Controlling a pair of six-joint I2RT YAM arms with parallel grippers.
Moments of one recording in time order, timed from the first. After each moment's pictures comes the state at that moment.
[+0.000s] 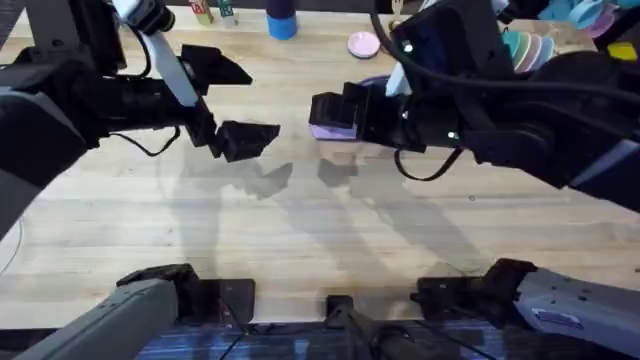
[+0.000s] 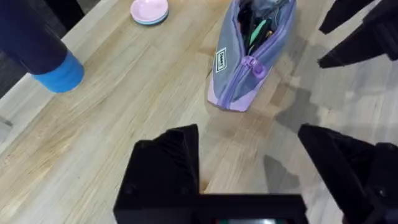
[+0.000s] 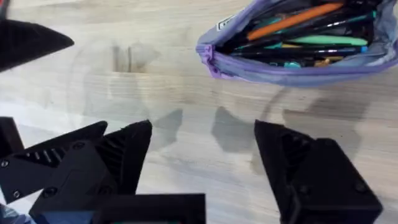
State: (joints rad) left arm 0.15 1.19 0.79 -0.55 0.95 0.91; right arm 0.72 1.25 0.99 -0.62 0.08 0.77
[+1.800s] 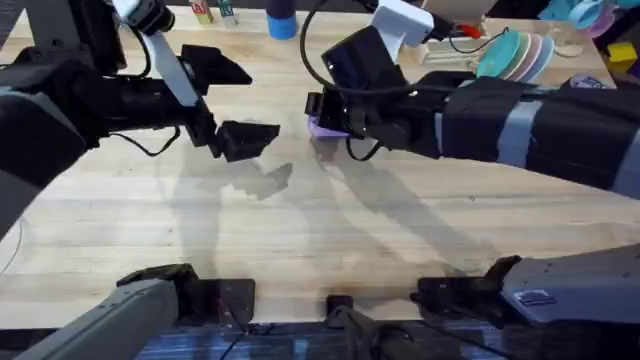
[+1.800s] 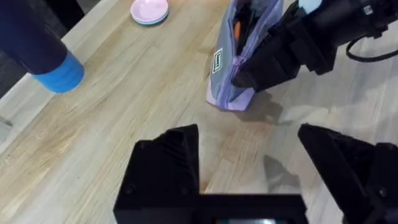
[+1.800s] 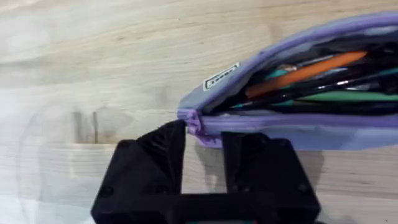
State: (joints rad) left arm 0.15 1.19 0.79 -0.55 0.95 0.91; right arm 0.72 1.62 0.99 -0.24 0.26 0.78
